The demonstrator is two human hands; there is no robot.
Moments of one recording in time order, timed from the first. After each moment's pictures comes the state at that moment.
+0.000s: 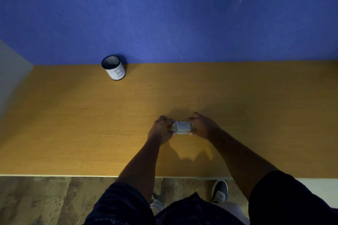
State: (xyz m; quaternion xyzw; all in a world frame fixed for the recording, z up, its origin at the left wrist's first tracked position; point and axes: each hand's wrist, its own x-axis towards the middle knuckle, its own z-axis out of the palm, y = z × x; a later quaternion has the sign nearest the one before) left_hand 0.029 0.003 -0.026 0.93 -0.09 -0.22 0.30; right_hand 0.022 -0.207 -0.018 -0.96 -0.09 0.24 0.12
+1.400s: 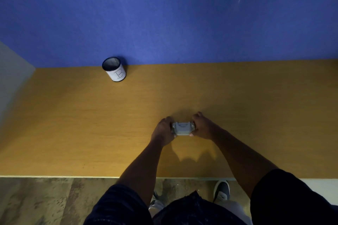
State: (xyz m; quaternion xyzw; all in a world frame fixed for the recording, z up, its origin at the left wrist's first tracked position) left_hand 0.027 -0.005 -0.030 0.92 -0.06 -0.22 0.34; right_hand 0.020 -0.212 -0.022 -0.94 -0.05 0.23 0.24
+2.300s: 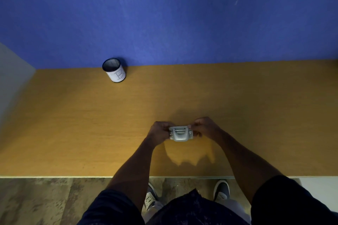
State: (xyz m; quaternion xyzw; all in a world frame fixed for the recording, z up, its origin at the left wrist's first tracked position) left_hand 0.023 0.010 -0.024 0.78 0.06 -0.30 0.55; right_hand 0.006 -0.217 -0.025 -0.82 0.10 0.23 0.52
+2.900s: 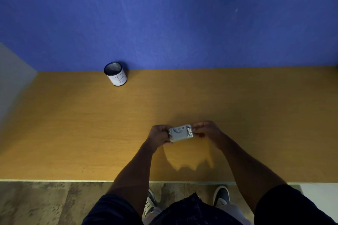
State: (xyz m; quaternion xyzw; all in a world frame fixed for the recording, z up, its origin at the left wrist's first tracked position) left_hand 0.024 0.012 -0.018 0.72 0.14 -0.33 0.60; right_hand 0.003 -0.222 -0.021 -0.71 0.16 0.21 0.65
